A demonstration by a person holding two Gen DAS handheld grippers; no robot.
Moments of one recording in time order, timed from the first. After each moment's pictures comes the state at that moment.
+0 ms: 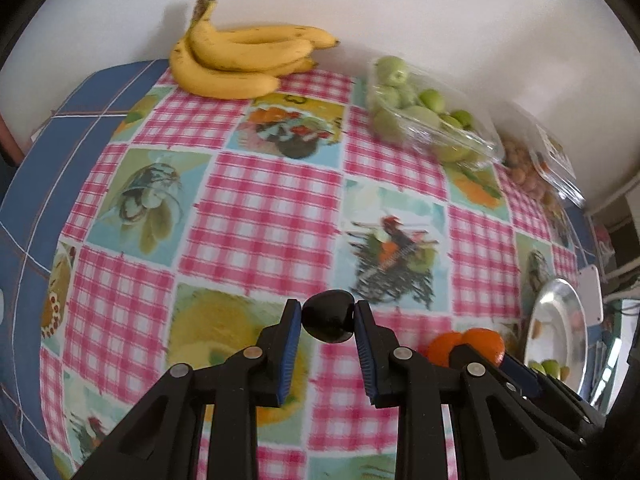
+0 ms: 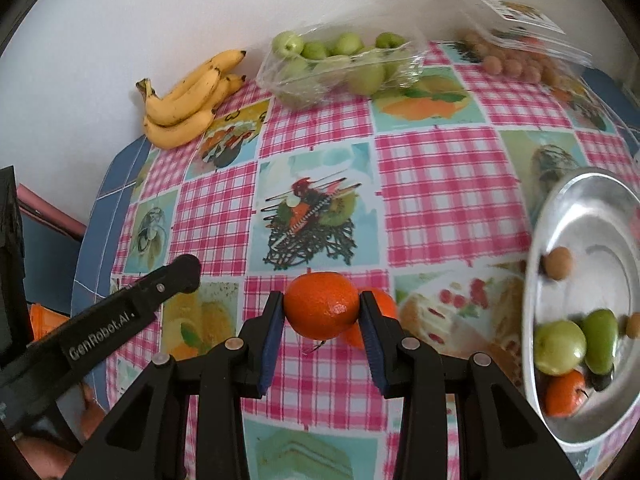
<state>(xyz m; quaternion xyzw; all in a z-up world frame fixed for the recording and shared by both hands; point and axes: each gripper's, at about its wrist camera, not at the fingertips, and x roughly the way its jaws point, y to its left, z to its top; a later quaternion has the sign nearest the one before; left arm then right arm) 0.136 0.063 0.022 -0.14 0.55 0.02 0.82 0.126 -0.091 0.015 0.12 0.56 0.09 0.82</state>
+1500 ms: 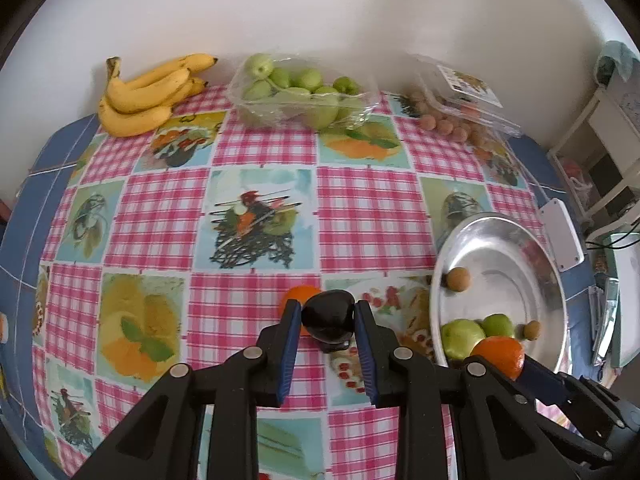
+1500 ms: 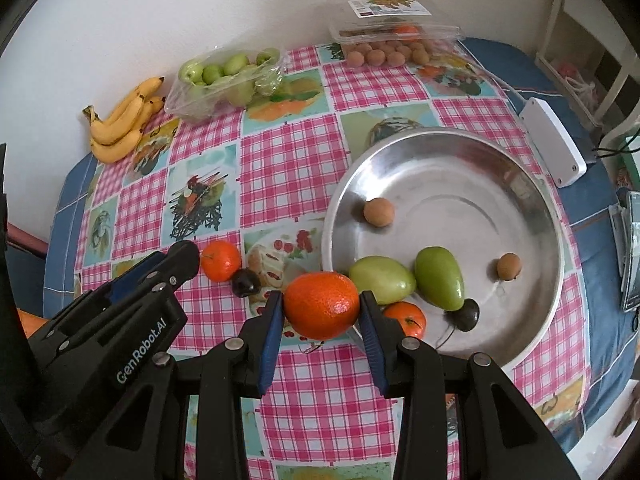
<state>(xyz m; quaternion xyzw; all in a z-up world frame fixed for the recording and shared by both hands) 0.112 -0.072 0.045 -0.06 0.54 -0.03 0.84 0.072 -0.195 0.052 0.09 0.58 -0.02 0.81</state>
